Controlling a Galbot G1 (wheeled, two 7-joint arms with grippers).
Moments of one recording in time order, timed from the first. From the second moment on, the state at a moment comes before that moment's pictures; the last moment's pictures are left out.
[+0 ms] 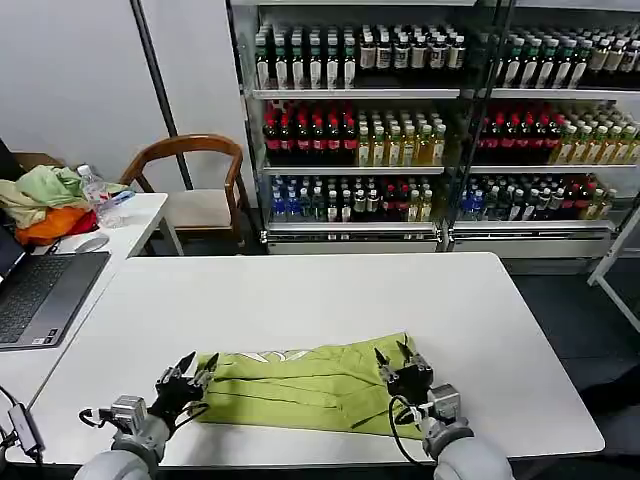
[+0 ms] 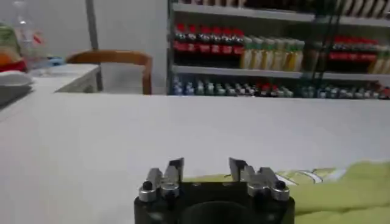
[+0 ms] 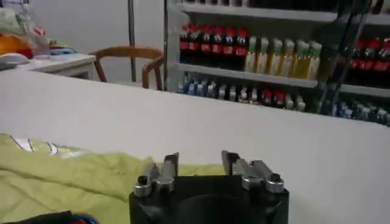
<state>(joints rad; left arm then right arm) 1.46 -1.02 -0.45 -2.01 -0.63 0.33 -0.23 -1.35 1.16 0.26 2.09 0.27 -0.44 0.14</state>
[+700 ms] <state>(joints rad) 1.42 -1.11 -0.35 -1.97 -0.67 0.36 -0.49 -1.42 1.18 0.26 2.11 0.21 -0.41 0.14</state>
